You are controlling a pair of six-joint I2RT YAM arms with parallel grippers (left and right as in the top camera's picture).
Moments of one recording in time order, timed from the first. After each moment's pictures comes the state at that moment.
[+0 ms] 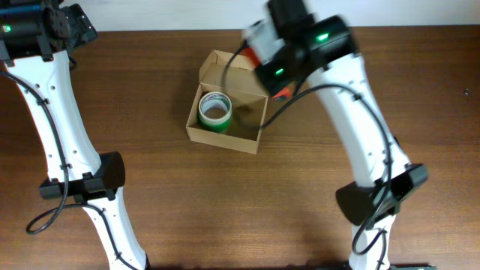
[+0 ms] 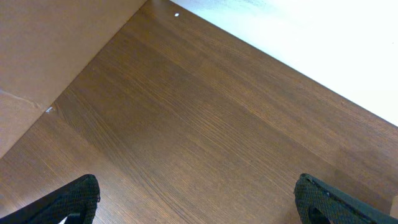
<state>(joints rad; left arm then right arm) 0.14 2.29 3.06 -1.69 -0.37 -0.35 0.49 2.08 2.41 -1.44 -0.07 -0.33</state>
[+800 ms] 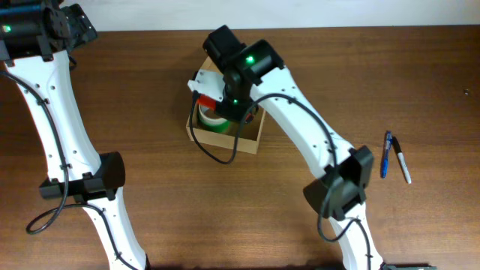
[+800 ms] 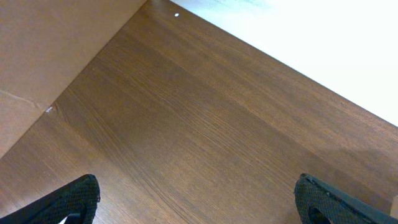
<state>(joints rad) 0.14 2.29 3.06 -1.69 -0.37 -0.35 0.63 2.29 2.41 -1.44 -0.10 -0.62</state>
